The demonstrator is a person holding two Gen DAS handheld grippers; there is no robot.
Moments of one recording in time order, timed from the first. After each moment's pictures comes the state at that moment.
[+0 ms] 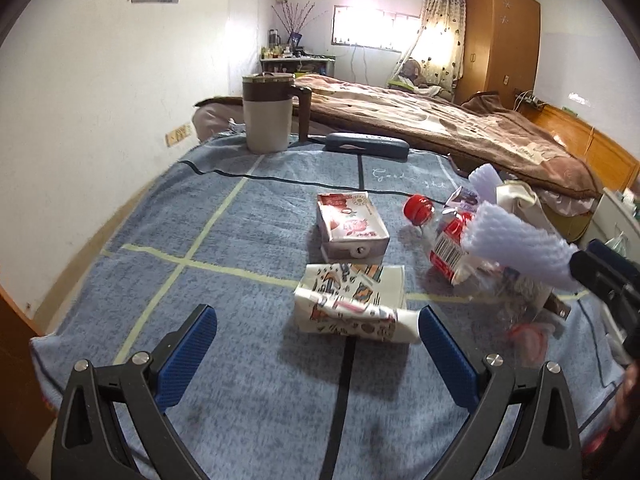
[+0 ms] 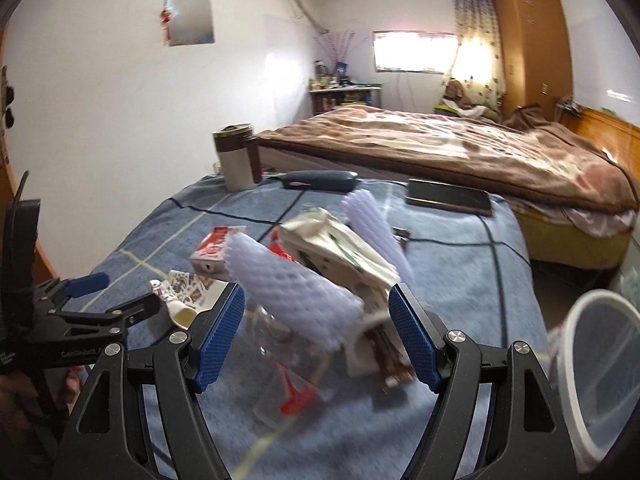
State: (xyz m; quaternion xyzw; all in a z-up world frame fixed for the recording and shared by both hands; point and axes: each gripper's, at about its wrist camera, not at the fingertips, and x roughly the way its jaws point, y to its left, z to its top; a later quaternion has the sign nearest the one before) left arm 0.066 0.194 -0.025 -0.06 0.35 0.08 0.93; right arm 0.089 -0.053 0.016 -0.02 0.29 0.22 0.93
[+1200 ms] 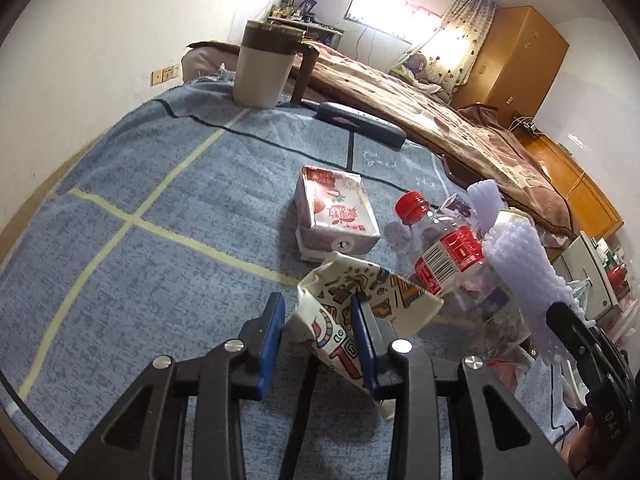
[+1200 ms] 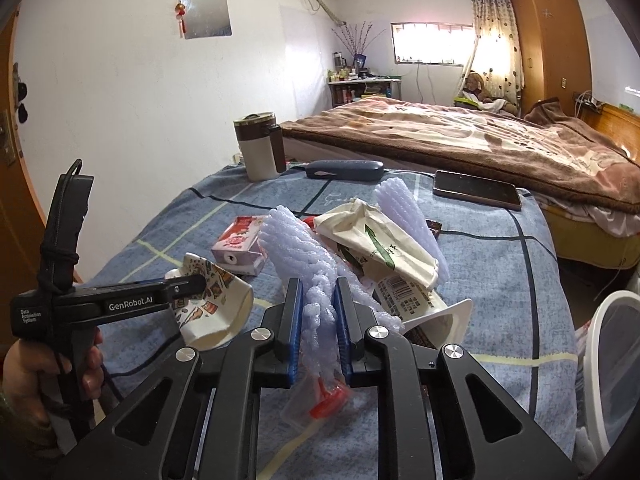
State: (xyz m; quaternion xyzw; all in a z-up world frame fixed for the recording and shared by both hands) left arm 0.092 0.210 -0.041 -0.18 0.39 0.04 0.90; right arm 0.086 -0.040 0.009 -0.01 0.30 0.25 0.92
